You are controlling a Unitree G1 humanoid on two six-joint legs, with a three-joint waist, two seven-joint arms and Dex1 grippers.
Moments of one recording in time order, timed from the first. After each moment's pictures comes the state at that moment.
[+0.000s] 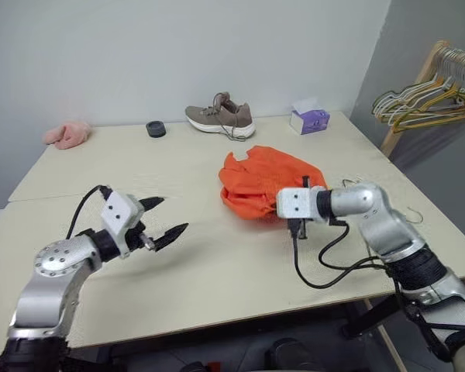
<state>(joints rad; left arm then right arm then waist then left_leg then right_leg) -0.08 0.66 0.15 -0.15 -0.31 0.19 -0.83 -0.67 -0.60 0.37 -0.15 -0.12 0.29 1.13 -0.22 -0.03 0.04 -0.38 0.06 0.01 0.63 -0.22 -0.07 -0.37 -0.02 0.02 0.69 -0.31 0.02</state>
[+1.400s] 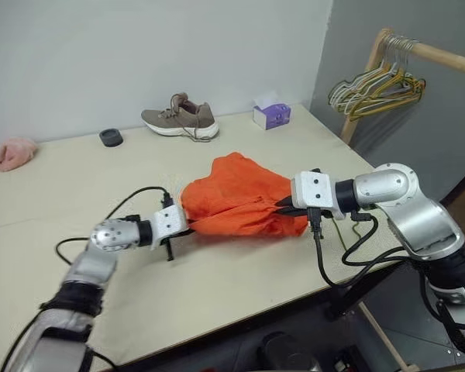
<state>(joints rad) -0.34 0.81 -0.11 0.28 -0.11 -0.18 -1.12 -0.66 -0.73 0.38 -0.21 0.04 0.36 1.16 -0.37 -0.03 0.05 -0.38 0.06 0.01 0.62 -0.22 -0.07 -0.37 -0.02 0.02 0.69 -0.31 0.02</state>
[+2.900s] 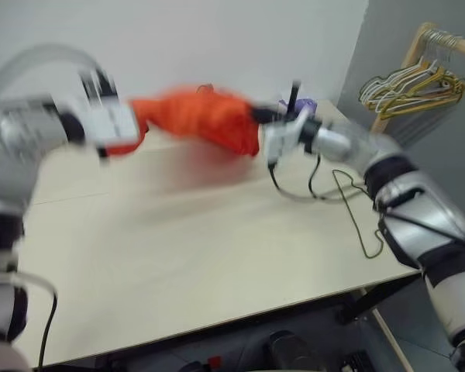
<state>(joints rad) -0.45 1.11 -0.11 0.10 0.07 0.04 -0.94 -1.21 -0.41 0.61 1.19 -0.58 -1.01 0.11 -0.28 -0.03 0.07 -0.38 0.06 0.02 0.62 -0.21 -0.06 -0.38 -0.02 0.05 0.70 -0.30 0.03</state>
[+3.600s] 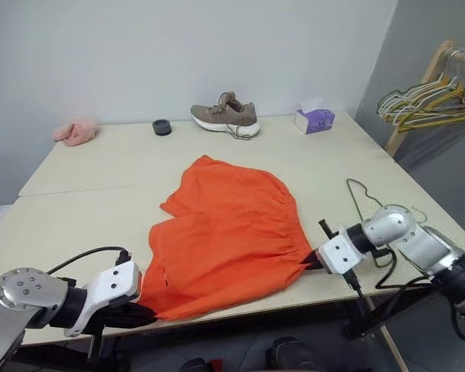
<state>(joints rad) 0.39 1.15 0.25 -0.53 -0.39 0.54 -1.32 -0.50 -0.97 0.57 -0.05 0.11 -0.20 1.35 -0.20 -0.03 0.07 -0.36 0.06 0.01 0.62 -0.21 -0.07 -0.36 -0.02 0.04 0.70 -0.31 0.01</state>
